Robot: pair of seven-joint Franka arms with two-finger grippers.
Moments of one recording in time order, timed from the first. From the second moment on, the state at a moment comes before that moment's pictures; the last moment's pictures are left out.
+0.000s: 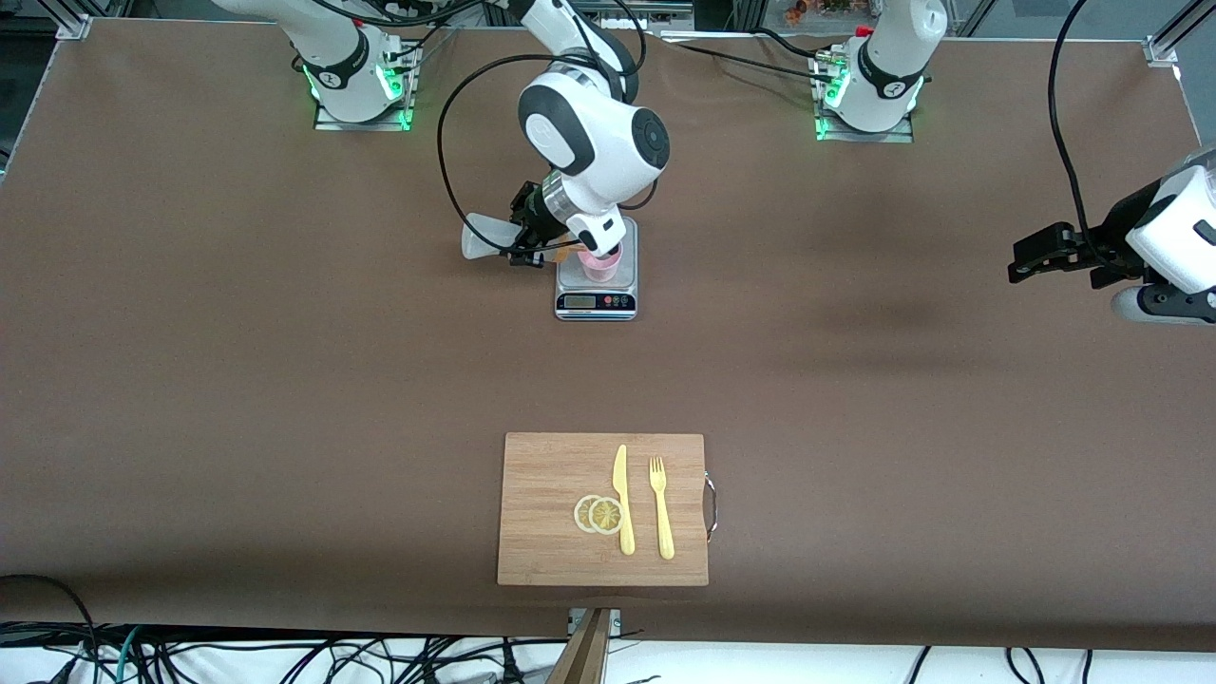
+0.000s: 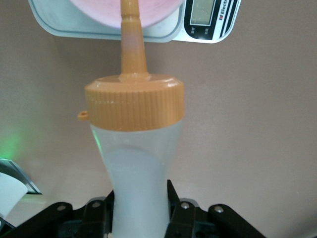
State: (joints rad) left arm -0.07 0.19 0.05 -1.38 -0.05 1.48 0.00; right arm 0.90 0.56 -0.01 -1.55 -0.37 1.58 -0.63
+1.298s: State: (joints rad) left arm -0.07 0.19 0.05 -1.38 -0.05 1.48 0.00; right arm 0.77 0.51 -0.01 -1.57 -0.14 1.69 -0.78
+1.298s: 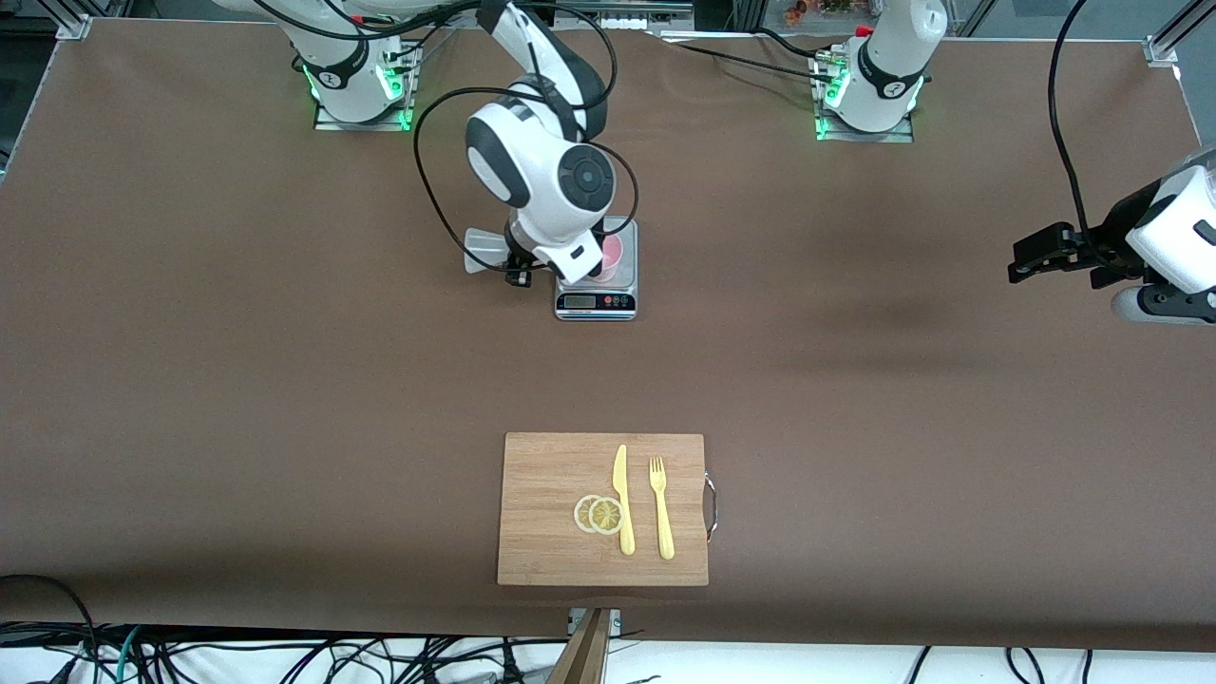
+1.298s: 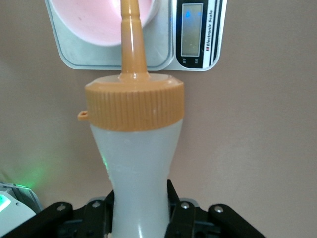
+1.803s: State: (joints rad) left arm -0.07 0.19 0.05 -1.38 -0.05 1.48 0.00; right arm 0.74 0.46 -0.01 -1.64 -0.02 1.80 -0.86
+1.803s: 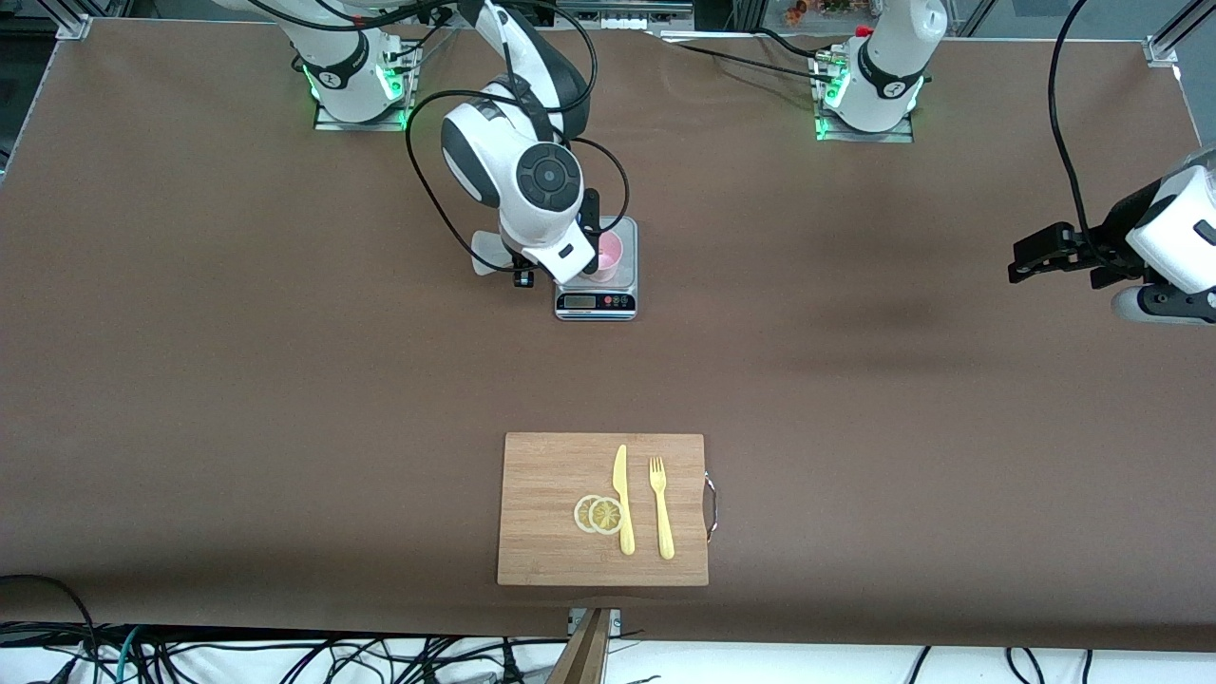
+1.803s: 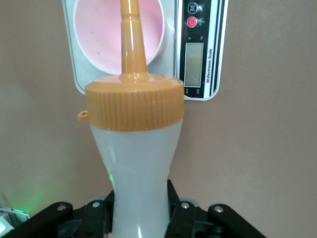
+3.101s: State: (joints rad) left arm -0.07 0.19 0.05 -1.38 -0.05 1.48 0.00; right arm 0.22 0.45 -0.03 -1.69 0.58 1.72 -1.84
